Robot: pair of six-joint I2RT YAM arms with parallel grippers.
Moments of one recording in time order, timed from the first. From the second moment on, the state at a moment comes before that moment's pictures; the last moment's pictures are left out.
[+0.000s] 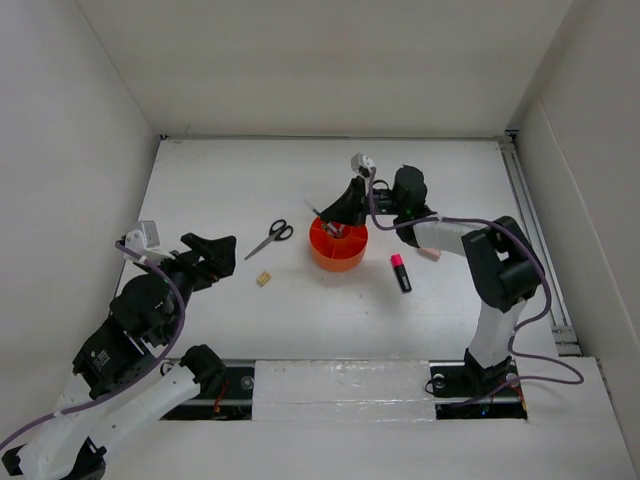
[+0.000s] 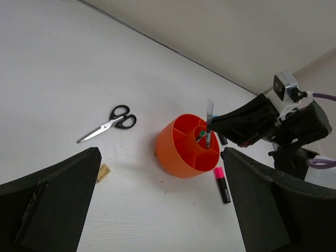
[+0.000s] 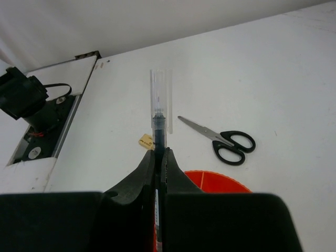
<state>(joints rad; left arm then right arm) -0.77 0.38 0.92 -0.71 -0.62 -0.69 0.45 1.86 1.07 0.87 -1.10 0.27</state>
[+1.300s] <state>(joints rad) -0.77 0.38 0.92 -0.70 -0.59 -0.67 0.41 1.89 0.98 1.00 -1.08 0.31</state>
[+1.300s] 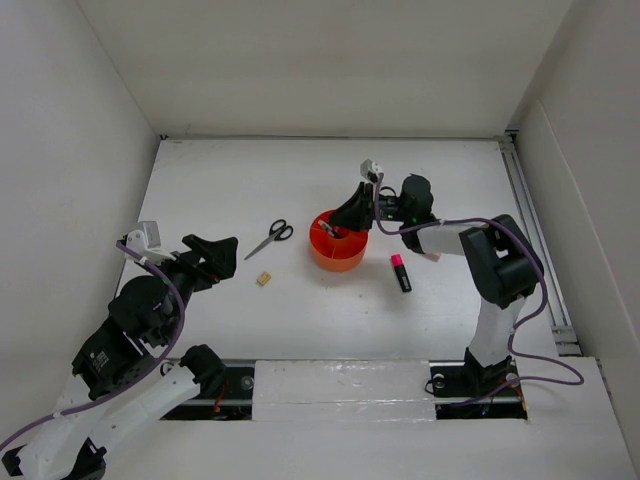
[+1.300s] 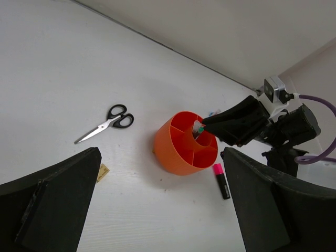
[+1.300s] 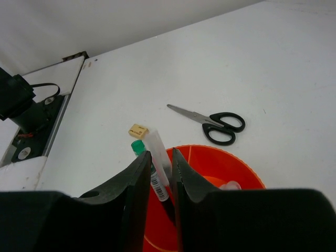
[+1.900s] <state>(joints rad) -0.77 0.38 0.92 -0.70 -0.59 -0.67 0.42 1.58 0.93 0.91 -1.03 0.31</state>
